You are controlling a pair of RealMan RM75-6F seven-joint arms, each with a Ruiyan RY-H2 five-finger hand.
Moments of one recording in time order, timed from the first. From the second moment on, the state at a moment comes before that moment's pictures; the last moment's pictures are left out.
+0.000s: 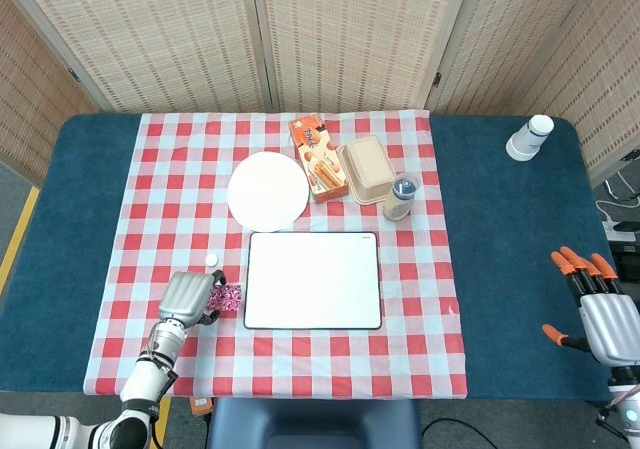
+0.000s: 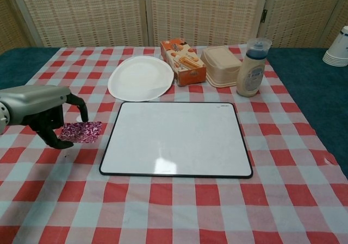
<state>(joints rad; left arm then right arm) -0.70 -1.46 -0.10 -1.91 0.71 1.24 0.79 0.08 -1.07 0.03 -1.55 -1.53 1.45 0.08</state>
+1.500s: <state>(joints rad) -1.09 -1.88 -0.32 -1.60 0.43 1.25 1.09 0.05 -1.05 0.04 -1.56 -1.53 1.50 0.12</state>
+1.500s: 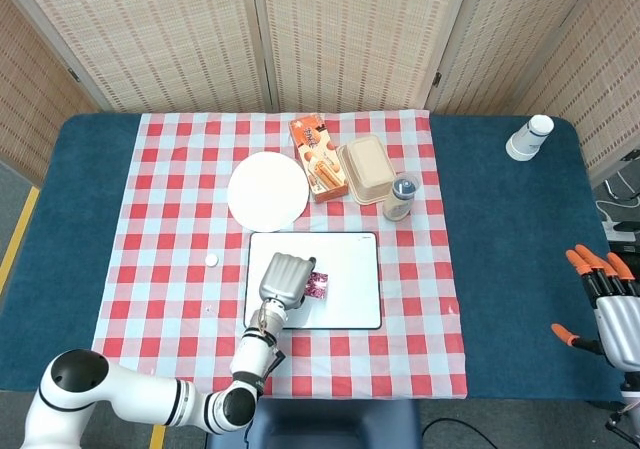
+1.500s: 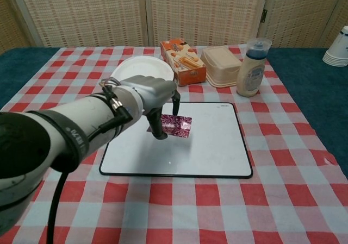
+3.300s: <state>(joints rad) -0.98 -1.50 -0.27 -1.65 0.38 1.08 0.93 0.07 -1.08 0.03 -1.56 -1.54 1.46 0.07</state>
